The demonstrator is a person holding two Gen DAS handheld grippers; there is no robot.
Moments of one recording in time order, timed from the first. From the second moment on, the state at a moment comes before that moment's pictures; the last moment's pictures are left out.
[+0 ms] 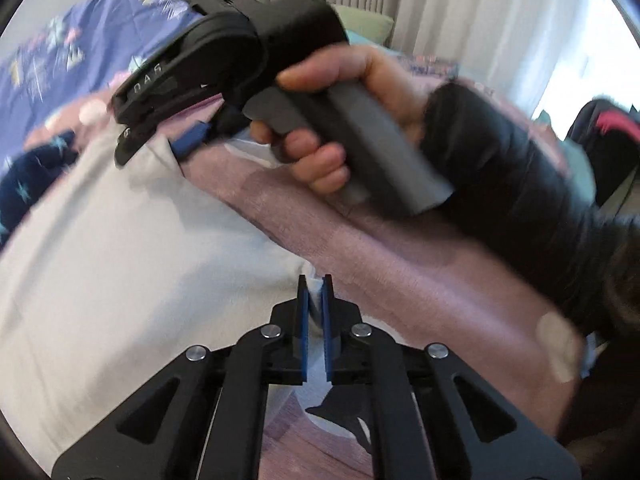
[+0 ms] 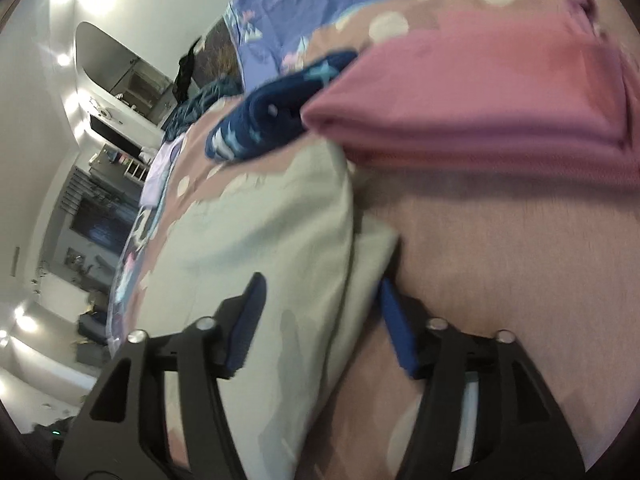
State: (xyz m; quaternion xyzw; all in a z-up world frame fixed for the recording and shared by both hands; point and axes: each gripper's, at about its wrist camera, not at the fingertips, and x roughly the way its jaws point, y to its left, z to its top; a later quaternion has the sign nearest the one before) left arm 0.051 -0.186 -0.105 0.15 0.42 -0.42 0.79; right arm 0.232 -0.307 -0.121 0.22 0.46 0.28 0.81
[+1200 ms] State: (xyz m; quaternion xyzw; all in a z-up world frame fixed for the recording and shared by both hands) left arm 0.056 -0.174 -0.135 0.07 0.45 -0.50 0.74; right arm 0.231 -0.287 -0.133 0.13 0.43 0.23 0.86
